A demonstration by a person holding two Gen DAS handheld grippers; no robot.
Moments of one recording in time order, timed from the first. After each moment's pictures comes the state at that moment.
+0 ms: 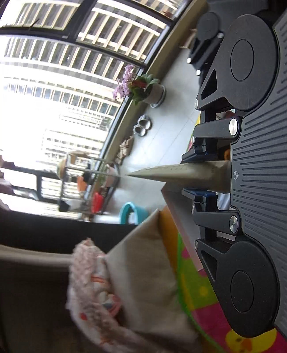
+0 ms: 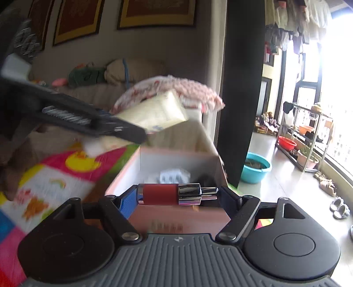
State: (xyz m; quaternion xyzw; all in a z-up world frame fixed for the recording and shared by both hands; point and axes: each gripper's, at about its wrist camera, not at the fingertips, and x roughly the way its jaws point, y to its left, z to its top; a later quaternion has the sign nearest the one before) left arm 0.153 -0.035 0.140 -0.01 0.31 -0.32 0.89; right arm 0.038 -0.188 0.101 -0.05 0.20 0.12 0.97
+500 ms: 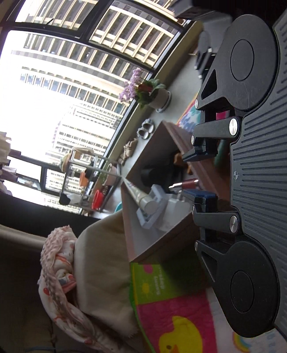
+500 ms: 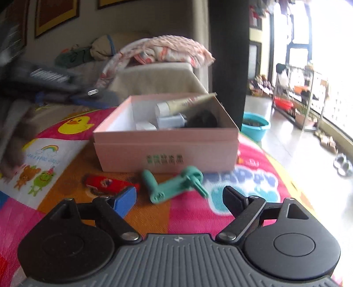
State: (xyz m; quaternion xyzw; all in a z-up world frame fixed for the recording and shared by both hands) left arm 0.051 0.018 0.059 -0.03 0.27 -0.33 0.90; right arm 0.003 -0.216 0.014 0.01 0.29 0.09 0.95
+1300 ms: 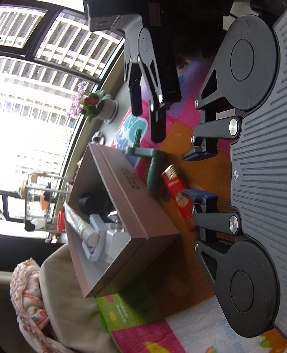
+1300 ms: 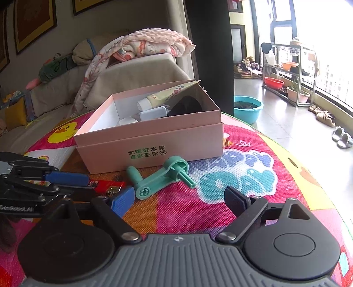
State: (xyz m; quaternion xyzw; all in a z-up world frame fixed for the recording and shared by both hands) left arm 0.032 -0.015 0.014 0.07 0.36 -0.37 0.85; right arm 0.013 -0.225 0.007 0.05 0.32 0.07 0.94
